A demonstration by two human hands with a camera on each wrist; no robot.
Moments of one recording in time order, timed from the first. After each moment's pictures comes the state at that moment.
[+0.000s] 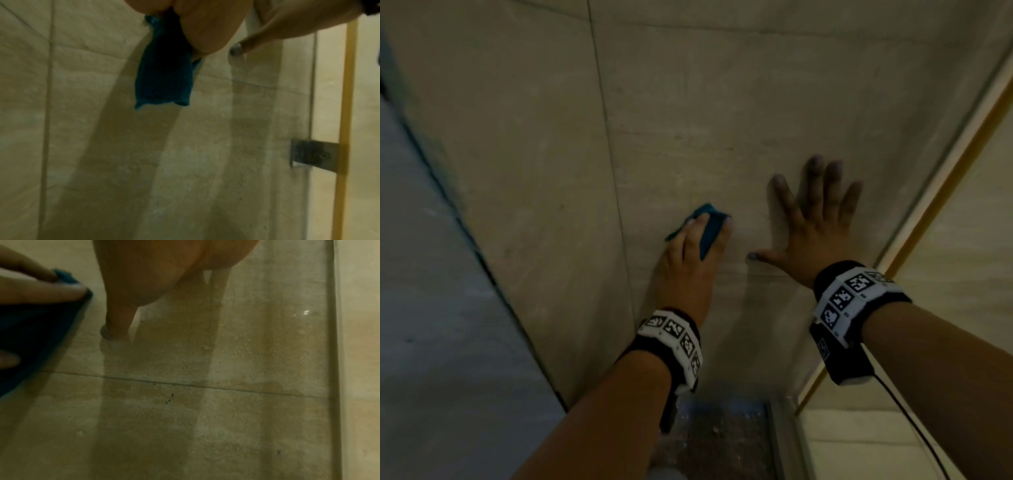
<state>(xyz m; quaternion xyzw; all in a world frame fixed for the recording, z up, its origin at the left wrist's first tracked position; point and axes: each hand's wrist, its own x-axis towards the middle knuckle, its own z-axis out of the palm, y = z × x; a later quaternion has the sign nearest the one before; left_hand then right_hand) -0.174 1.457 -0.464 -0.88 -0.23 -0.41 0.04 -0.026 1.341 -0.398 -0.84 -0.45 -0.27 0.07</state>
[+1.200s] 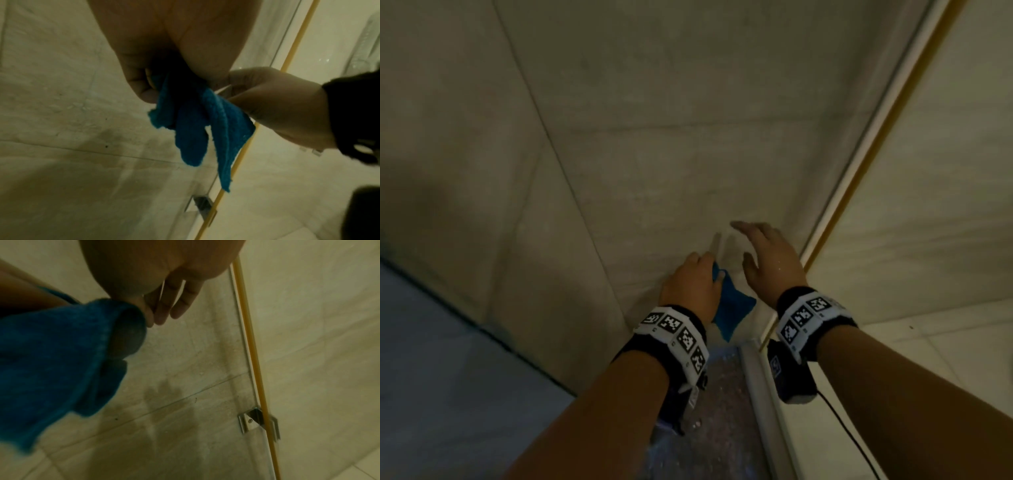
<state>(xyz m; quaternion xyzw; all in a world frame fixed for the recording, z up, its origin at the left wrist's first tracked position) -0.192 1.403 -0.332 -0.95 -0.23 -0.04 -0.22 -0.080 1.300 -0.349 -0.84 -0.44 -0.11 0.30</state>
